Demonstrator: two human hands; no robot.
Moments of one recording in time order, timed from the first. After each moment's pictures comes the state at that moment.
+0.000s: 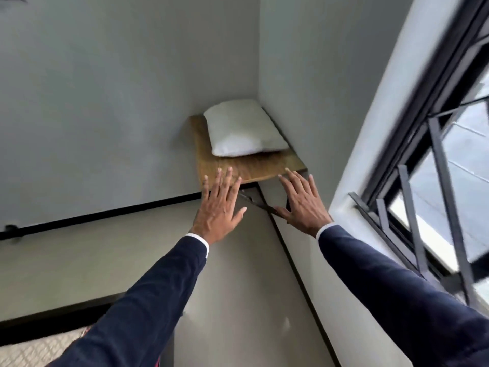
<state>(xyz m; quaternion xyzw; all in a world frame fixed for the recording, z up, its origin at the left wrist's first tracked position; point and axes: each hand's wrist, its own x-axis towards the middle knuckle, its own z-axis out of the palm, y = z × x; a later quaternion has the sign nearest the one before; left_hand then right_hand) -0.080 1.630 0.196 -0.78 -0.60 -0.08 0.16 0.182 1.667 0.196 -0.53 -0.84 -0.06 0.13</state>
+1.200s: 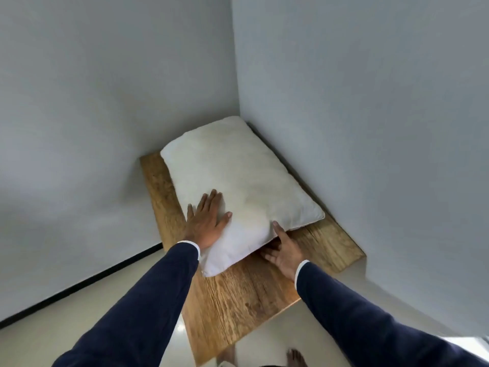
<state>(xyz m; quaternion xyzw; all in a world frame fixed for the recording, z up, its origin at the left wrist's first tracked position) -0.193 2.211 0.103 -0.78 -0.61 -0.03 -0.14 0.033 2.131 0.061 -0.52 -0.05 0.71 0.47</state>
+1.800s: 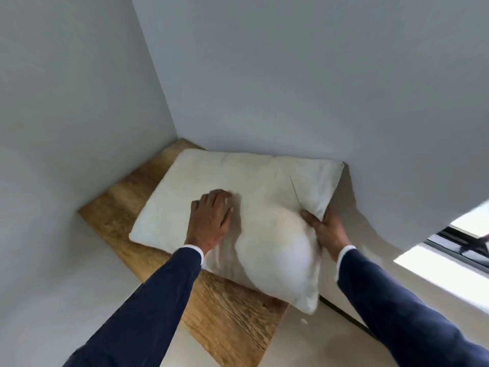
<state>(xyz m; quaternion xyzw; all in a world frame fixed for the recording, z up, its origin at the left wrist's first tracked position) -0.163 2.244 0.140 -0.92 -0.33 -0.20 0.00 0.070 2.046 0.157 -0.71 -0.22 0.32 0.59</state>
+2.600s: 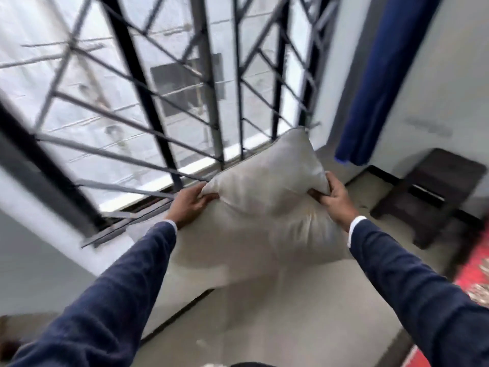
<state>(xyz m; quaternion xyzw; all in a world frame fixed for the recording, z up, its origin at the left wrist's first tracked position) 0.217 1.632 0.215 -0.90 0.25 0.01 -0.35 0.092 1.270 0.218 -0.79 0.11 -0.14 0.59</state>
